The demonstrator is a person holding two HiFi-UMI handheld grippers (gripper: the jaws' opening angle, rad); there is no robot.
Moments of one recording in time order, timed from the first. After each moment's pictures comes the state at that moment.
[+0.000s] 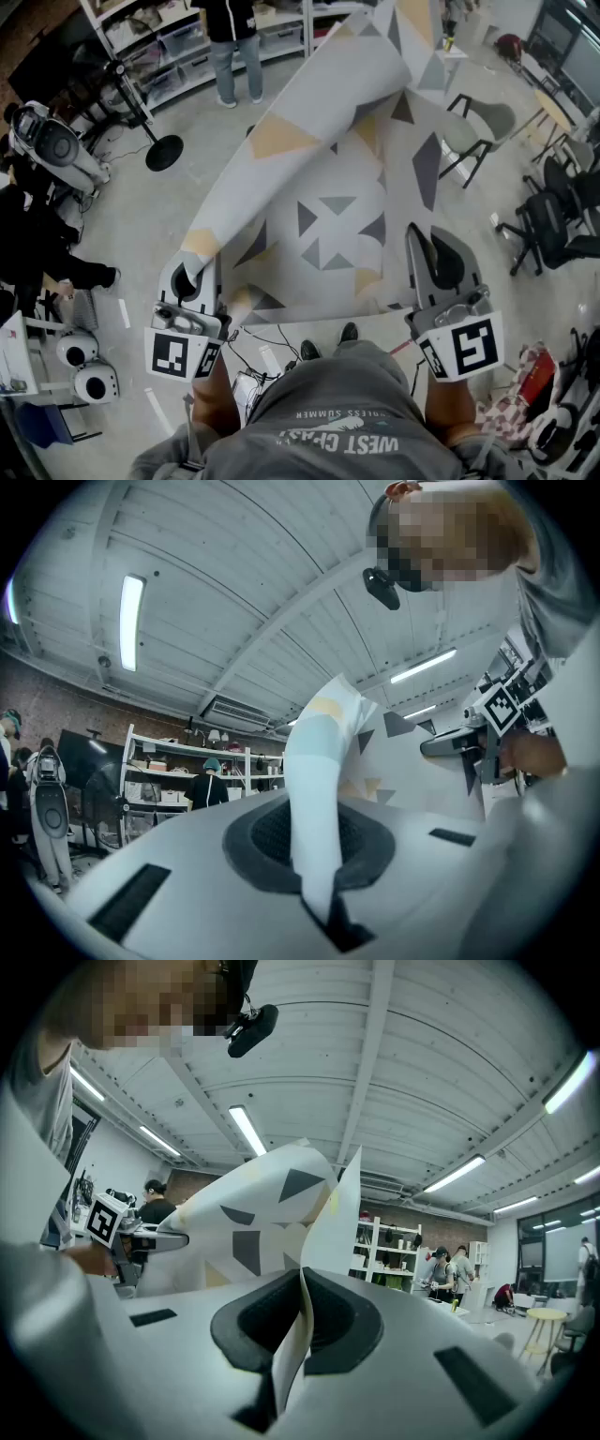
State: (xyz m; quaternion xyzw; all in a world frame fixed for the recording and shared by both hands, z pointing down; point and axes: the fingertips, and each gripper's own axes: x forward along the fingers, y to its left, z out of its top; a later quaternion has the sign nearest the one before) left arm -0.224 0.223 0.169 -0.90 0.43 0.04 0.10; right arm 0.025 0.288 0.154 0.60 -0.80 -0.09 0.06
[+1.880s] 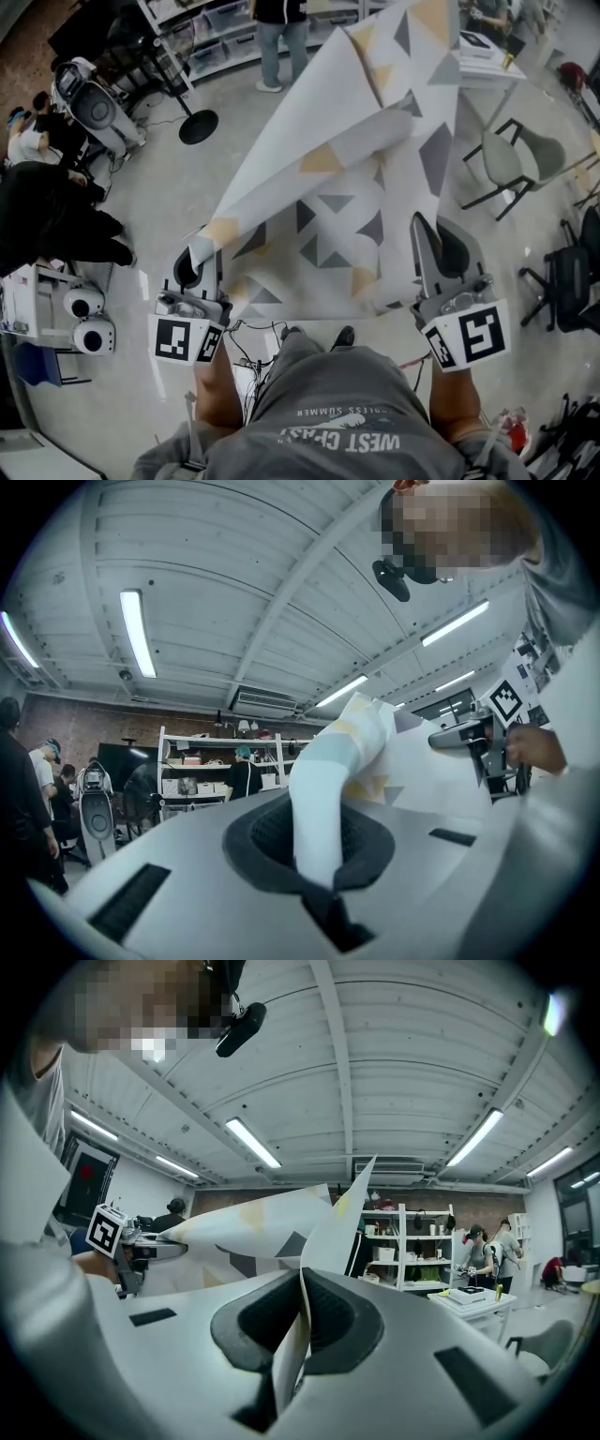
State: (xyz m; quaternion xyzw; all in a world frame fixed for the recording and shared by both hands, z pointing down) left arm -0.124 0.126 0.189 -0.84 0.54 -0.01 0.10; right arm 0.150 0.138 0.178 0.51 -0.86 -0.05 0.02
